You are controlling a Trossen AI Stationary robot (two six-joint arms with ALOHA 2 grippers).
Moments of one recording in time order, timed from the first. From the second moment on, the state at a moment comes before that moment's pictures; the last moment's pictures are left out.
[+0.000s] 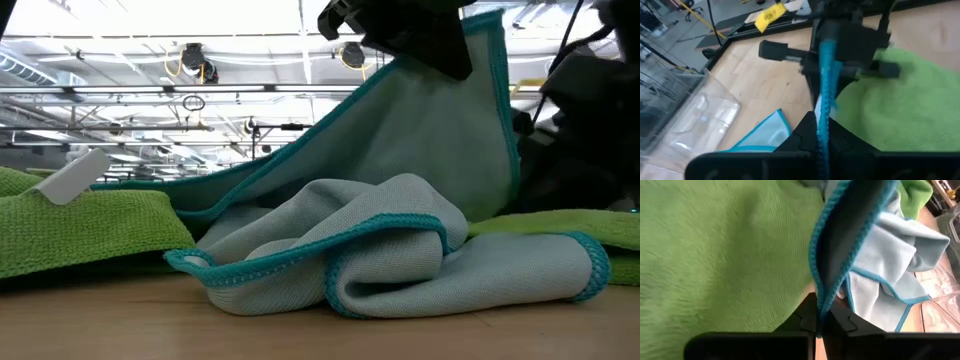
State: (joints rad) left arm -0.46 2.21 1.78 -0.33 -0.84 -0.20; right arm 0.57 1.48 0.32 0.41 0.57 -0.23
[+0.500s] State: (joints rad) left arm -0.38 2.07 1.78 -0.27 -0.84 0.14; right arm 0.56 1.02 0.48 -0.02 0.72 -0.09
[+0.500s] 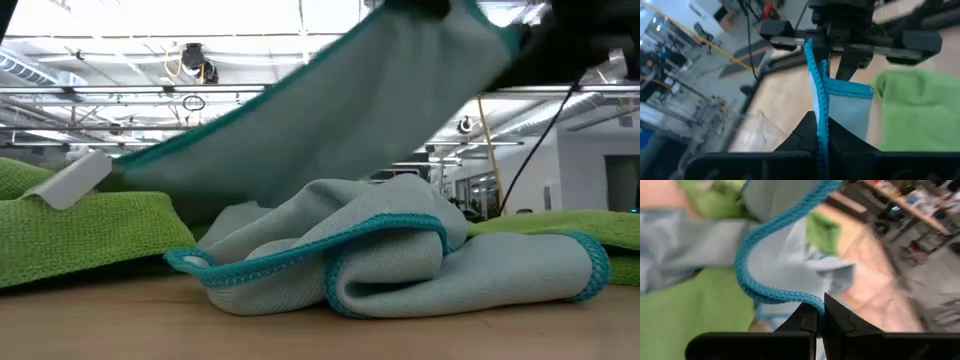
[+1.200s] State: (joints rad) left arm -0.07 1.73 1.78 -0.15 -0.31 0.51; right arm 0.56 0.75 0.94 -0.28 0.97 -0.47
